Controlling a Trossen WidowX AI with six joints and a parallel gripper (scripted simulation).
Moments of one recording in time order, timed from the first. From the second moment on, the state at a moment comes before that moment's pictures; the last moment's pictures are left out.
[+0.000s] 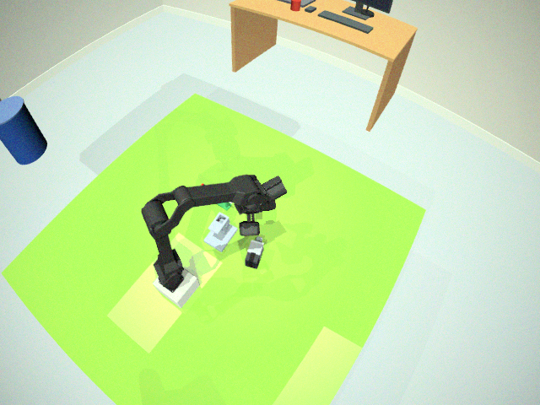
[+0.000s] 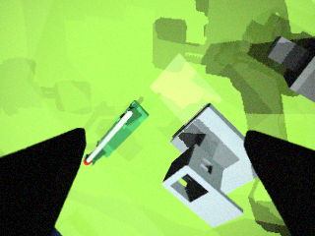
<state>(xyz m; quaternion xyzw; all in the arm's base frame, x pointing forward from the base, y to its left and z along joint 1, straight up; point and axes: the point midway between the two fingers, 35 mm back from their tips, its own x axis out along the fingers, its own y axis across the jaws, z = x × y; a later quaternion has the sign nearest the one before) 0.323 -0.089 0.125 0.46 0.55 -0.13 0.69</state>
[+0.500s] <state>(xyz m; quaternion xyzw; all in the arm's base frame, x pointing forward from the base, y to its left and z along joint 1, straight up) 0.278 -0.145 0.119 0.80 0.32 -0.34 0.38</state>
